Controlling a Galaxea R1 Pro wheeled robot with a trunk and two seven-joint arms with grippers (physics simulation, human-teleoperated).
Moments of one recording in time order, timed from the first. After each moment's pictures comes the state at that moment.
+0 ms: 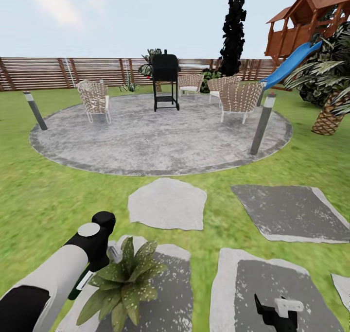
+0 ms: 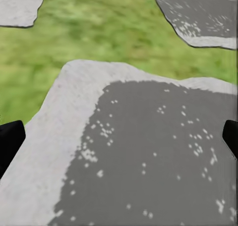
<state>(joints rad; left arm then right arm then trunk) -0.88 0.07 -0.22 -0.57 -1.55 0.88 -1.50 -0.36 -0.12 -0.60 -0.23 0.42 -0.61 0.12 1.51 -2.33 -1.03</state>
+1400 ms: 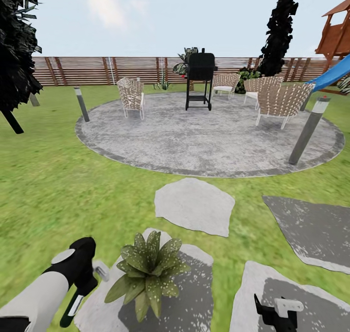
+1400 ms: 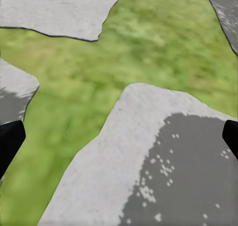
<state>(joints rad) -0.73 0.15 -0.05 -0.52 -1.20 0.86 -1.09 -0.36 -0.12 -0.60 -0.24 0.42 -0.61 0.12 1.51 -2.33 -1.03</state>
